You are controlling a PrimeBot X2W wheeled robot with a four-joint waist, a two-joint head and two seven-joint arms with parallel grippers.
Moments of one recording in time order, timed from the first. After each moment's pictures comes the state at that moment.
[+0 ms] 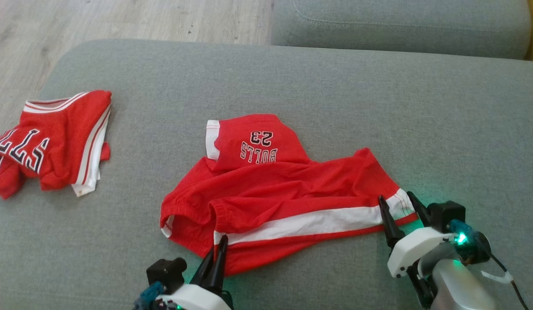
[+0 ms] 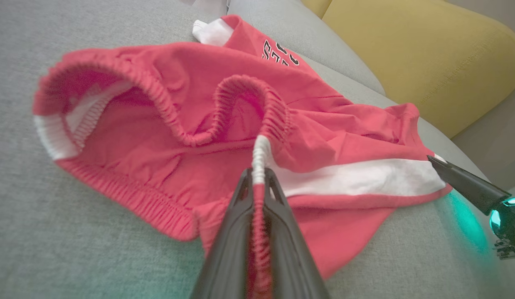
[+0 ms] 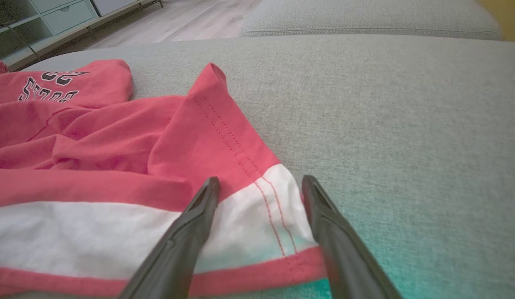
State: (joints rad) left arm -0.14 0.06 -0.54 0.60 -0.61 -0.12 -0.25; right arm -0.31 -0.08 0.16 0.88 0.15 0.13 -0.26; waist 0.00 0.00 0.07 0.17
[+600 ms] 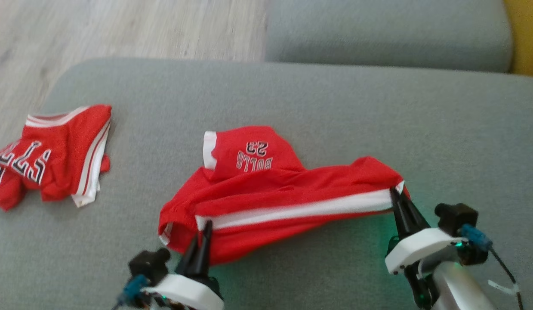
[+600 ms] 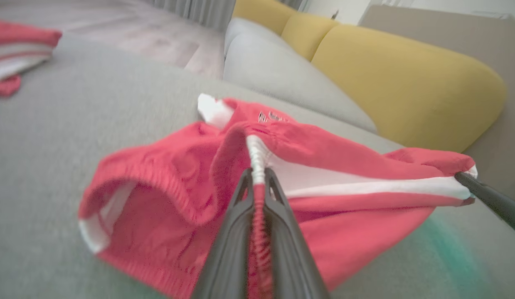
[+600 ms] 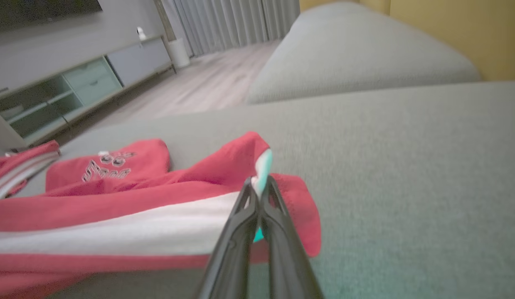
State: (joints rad) left arm -0.13 0.07 -0.43 0.54 -0.54 -0.13 -0.25; right arm -0.23 -0.08 0.18 0.69 0.29 0.13 -0.26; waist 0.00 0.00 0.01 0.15
